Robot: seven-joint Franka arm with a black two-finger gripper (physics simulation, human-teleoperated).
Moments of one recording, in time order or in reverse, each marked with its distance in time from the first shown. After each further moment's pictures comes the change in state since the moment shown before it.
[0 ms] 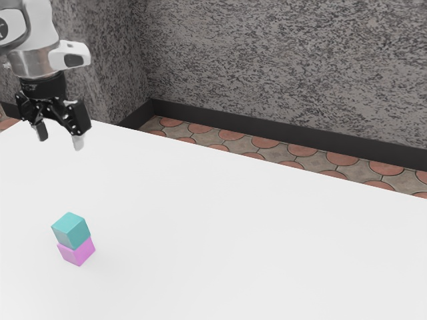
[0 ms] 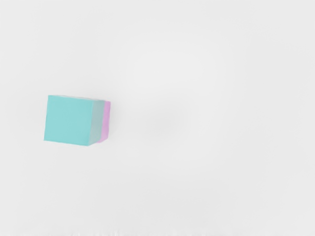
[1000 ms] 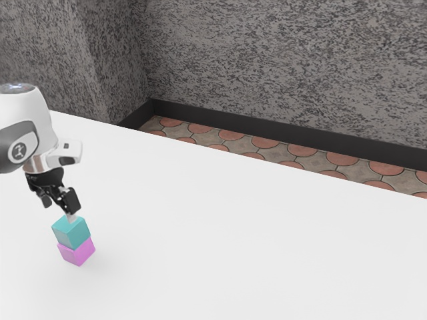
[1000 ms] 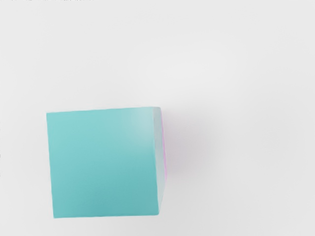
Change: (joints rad) arm 0.158 -0.037 0.064 -0.648 0.077 0.662 0.325
